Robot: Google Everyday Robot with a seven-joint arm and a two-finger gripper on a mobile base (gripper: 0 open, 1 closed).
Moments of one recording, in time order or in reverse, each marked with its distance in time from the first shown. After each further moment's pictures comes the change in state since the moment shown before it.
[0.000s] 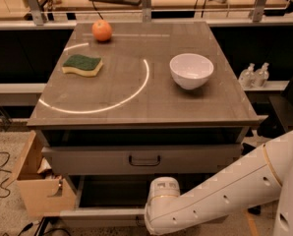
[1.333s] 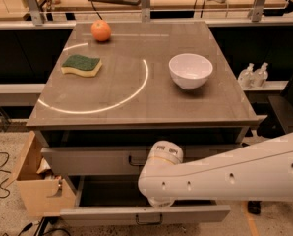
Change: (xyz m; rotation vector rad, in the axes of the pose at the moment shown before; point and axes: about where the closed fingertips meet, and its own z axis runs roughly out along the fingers) arm 0.017 -0.047 -0.108 -0.002 0.131 -0.047
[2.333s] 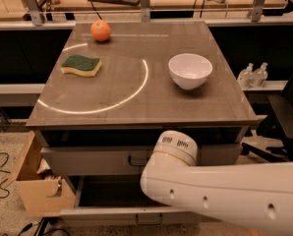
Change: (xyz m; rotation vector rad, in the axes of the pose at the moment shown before) arm 0.053 0.004 -0.091 0.080 0.191 0.042
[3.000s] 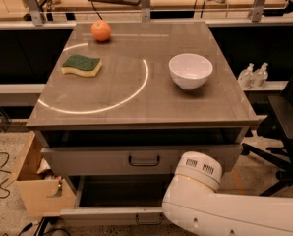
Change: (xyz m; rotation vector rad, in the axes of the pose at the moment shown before) arm 0.032 0.041 0.010 0.024 0.008 0.124
